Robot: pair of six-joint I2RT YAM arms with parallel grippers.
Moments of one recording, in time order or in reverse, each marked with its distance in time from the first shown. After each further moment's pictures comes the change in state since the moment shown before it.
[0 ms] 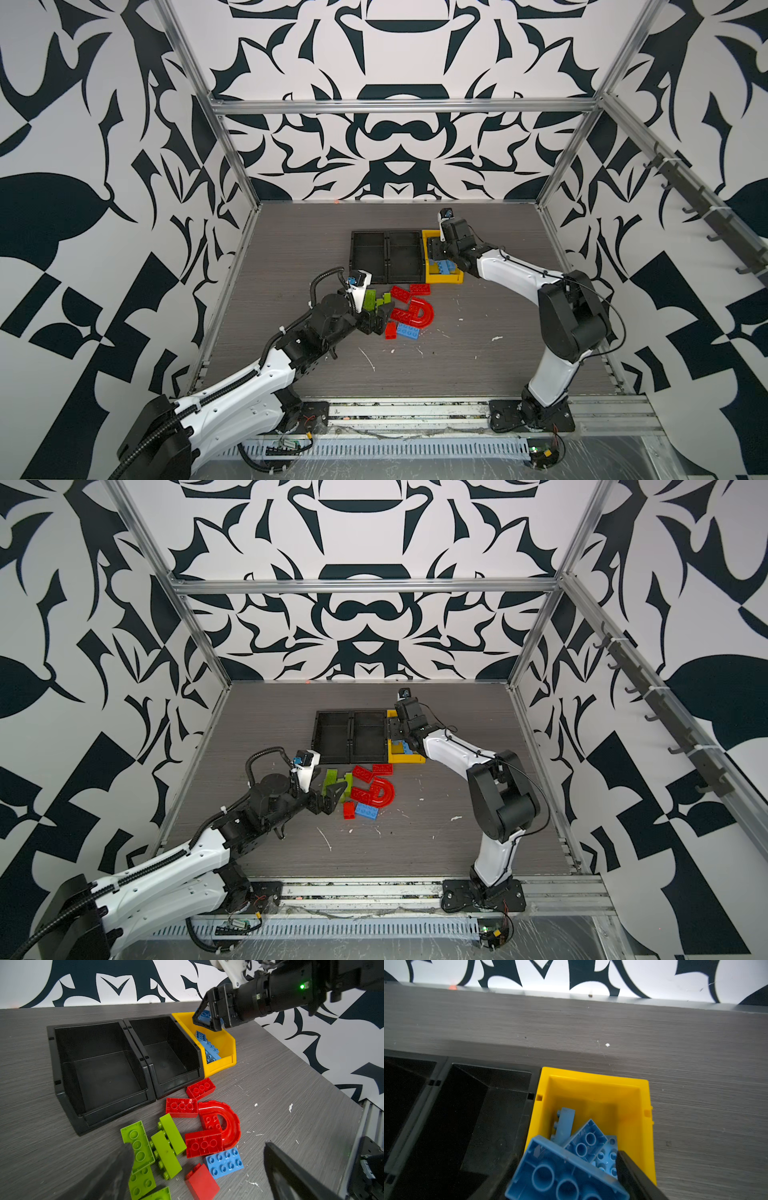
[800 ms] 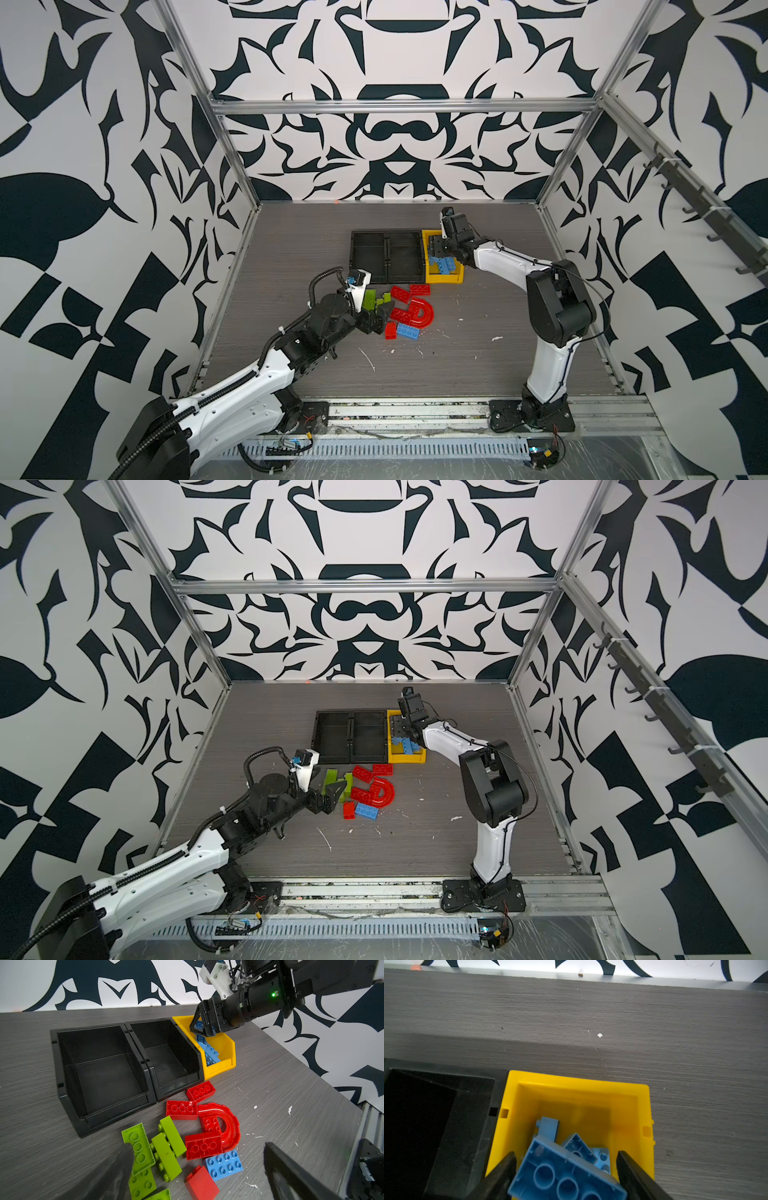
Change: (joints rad) left arm 0.000 -0.013 0.005 -0.003 -0.005 0.000; right arm -0.059 0.087 0.080 -0.061 -0.027 -0.006
